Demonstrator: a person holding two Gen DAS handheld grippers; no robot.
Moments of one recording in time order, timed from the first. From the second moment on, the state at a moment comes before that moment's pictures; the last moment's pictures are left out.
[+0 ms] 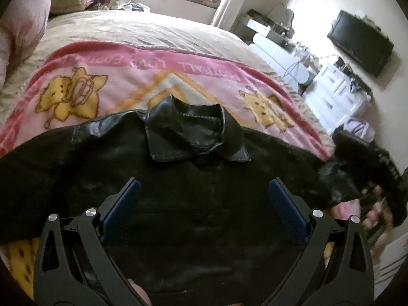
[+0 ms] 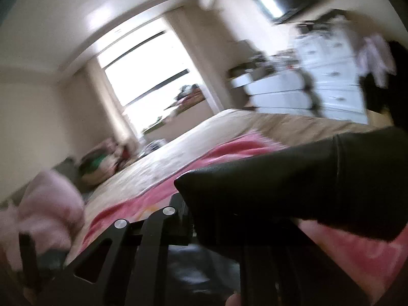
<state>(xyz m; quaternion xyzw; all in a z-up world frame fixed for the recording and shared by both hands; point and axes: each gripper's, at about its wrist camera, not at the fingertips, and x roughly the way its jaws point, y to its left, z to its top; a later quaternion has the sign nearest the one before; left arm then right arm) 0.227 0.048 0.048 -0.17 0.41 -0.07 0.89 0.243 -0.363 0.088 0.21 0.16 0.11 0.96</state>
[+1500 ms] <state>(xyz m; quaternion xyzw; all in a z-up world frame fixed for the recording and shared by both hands) 0.223 0.111 0.042 -0.32 0.40 -0.13 0.85 0.177 -0.140 0.043 0.06 0.28 0.36 0.89</state>
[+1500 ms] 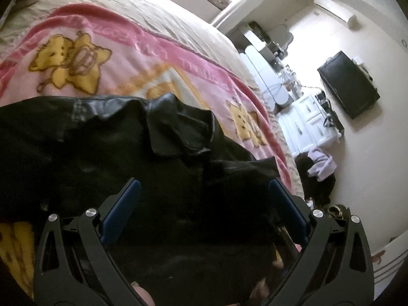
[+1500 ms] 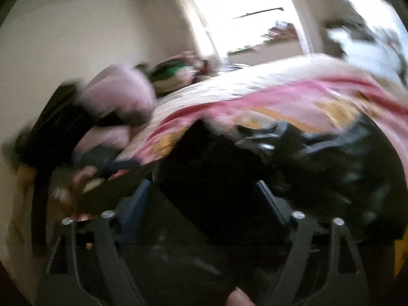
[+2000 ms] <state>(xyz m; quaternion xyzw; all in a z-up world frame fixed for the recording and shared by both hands) 0.224 0.105 -0.030 -0.32 0.49 -0.13 0.80 0.201 -0.173 0.043 0.03 0.33 0.27 0.90</state>
